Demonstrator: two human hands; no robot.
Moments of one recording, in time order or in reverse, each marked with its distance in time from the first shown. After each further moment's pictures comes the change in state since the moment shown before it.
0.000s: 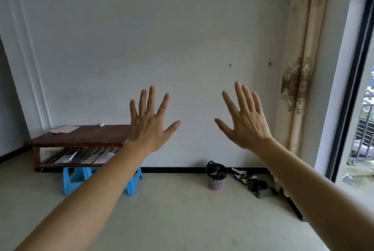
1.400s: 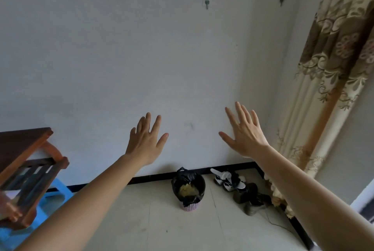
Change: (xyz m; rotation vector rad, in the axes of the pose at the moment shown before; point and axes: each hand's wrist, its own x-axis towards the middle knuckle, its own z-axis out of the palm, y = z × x) left_hand 0.479 0.153 0.803 -0.212 -0.565 0.042; right_hand 0.246 0.380 0.805 -0.005 -0.517 0.191
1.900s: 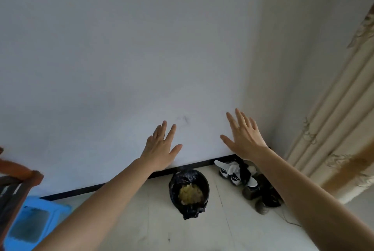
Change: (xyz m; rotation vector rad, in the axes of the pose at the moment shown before) left_hand 0.297 0.038 0.216 -0.056 -0.402 0.099; right_hand 0.215 0.105 0.270 0.135 -0.319 0.092
